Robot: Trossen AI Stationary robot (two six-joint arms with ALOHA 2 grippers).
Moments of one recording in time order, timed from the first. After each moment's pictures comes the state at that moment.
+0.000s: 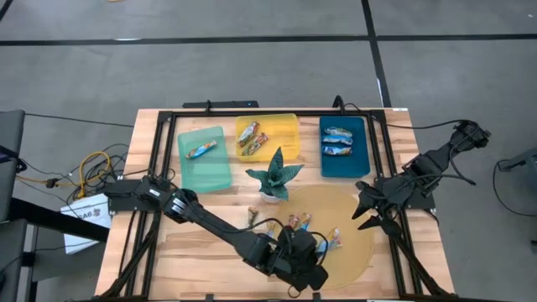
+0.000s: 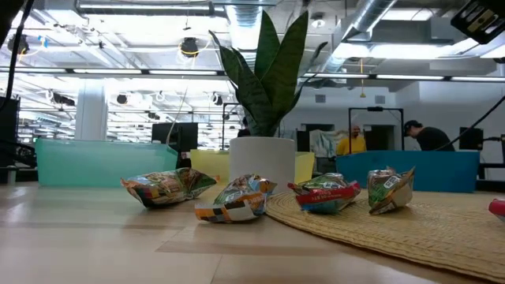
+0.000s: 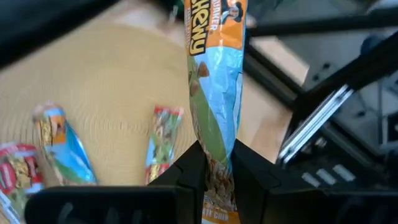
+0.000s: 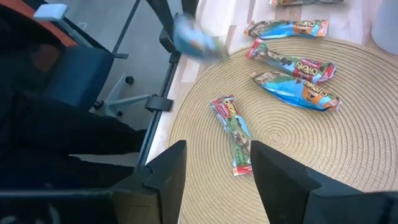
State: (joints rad) left arm -0.51 2.42 2.36 -0.65 -0.59 -1.02; right arm 0.59 0.74 0.77 -0.73 -0.08 0.46
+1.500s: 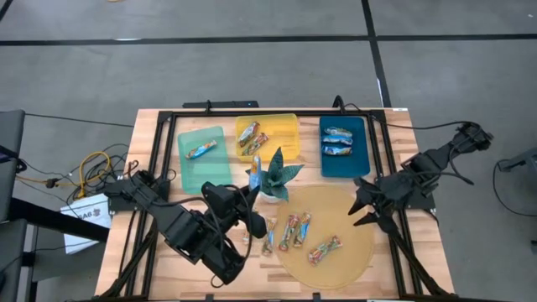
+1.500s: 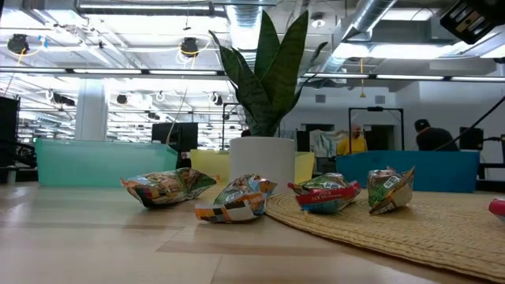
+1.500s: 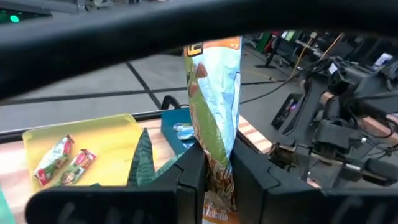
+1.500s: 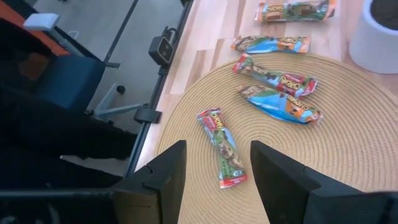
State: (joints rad) left arm -0.63 2.00 2.33 -1.57 -1.33 -1.59; right arm 0.53 0.74 0.77 -0.71 -0.08 0.41
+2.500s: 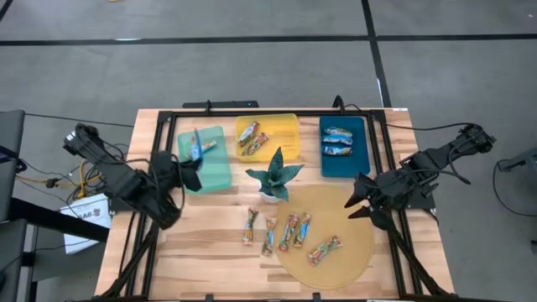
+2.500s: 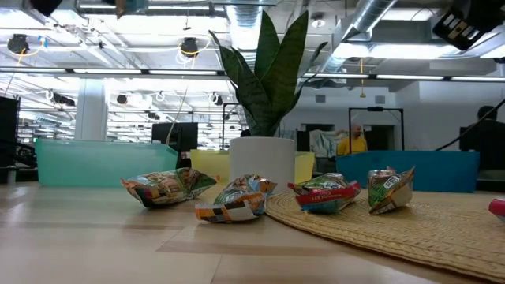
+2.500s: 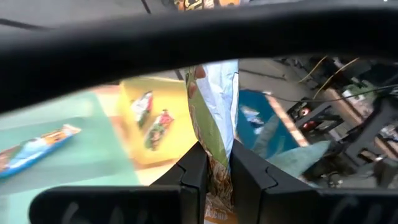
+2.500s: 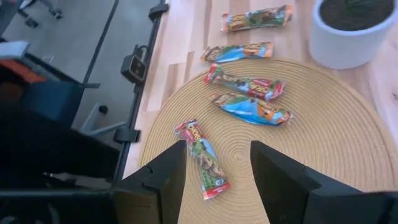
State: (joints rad) left arm -0.65 1.09 1.11 -1.40 -1.19 -1.99; right arm 0.48 0.74 0.77 -0.72 -0.01 0.48
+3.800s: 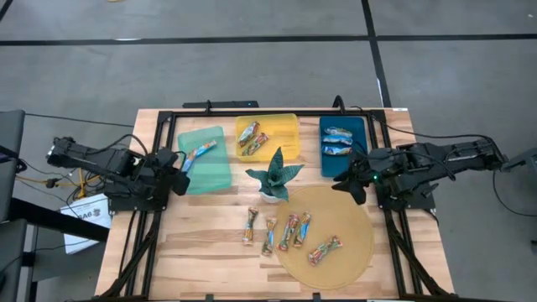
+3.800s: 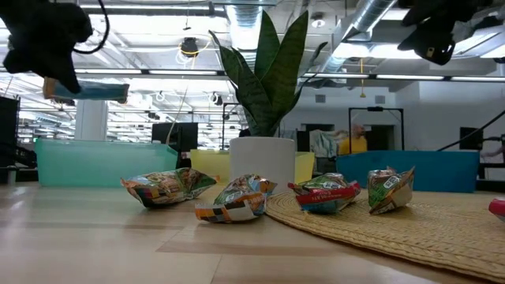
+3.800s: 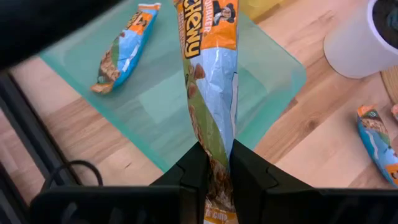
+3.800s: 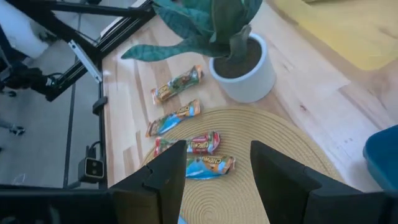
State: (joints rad) left arm -0.26 0.66 0.73 -1.23 -0.46 -1.16; right arm 0.15 0.75 0.77 -0.66 0.03 0.65
